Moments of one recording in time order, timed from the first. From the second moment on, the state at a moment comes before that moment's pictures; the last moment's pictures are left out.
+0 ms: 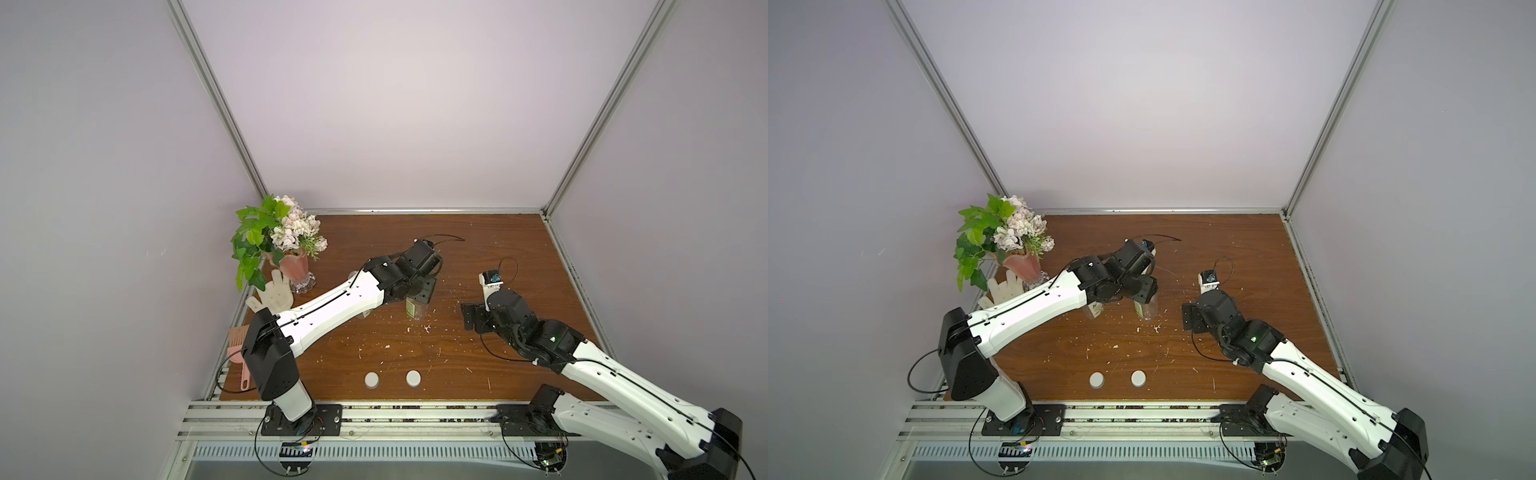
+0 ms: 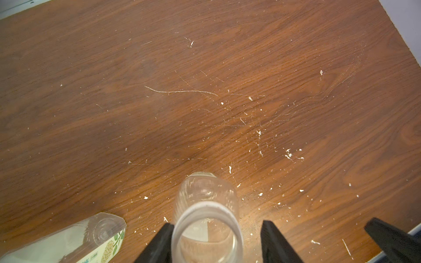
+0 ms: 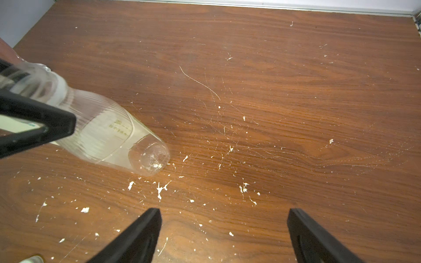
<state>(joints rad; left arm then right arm) -0.89 1.64 1.50 -0.82 -0.18 -0.40 0.81 0.89 0.76 -0.60 0.41 0.43</state>
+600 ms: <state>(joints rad) -0.89 1.35 1.41 -0.80 -0.26 -0.38 1.00 0.90 0.73 -0.60 0.31 0.46</state>
